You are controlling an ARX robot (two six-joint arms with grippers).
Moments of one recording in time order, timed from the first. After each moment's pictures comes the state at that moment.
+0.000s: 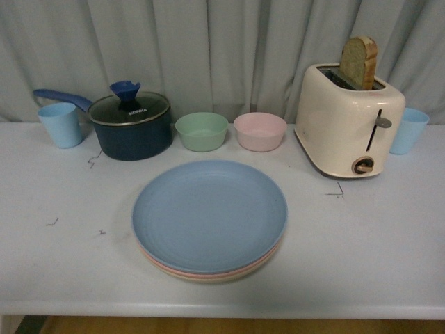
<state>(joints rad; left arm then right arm) 0.00 0.01 0.01 0.00 0.00 0.00 0.00 0.93 0.05 0.86 0.01 0.01</state>
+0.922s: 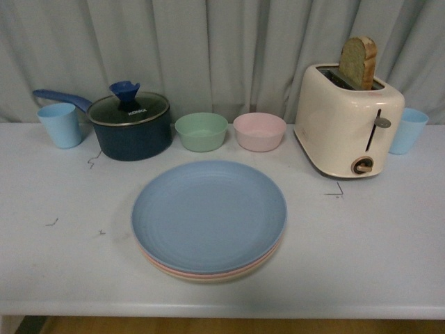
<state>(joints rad) 0.00 0.01 0.01 0.00 0.00 0.00 0.00 0.44 0.01 0.44 0.00 0.01</state>
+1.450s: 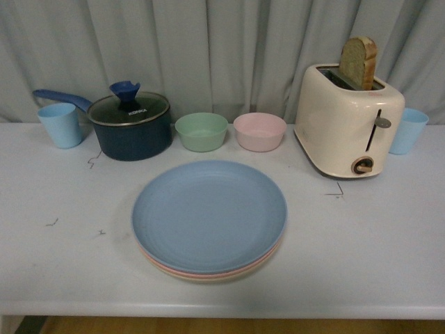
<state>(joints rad) 0.00 0.01 0.01 0.00 0.00 0.00 0.00 0.26 0.01 0.26 0.00 0.01</state>
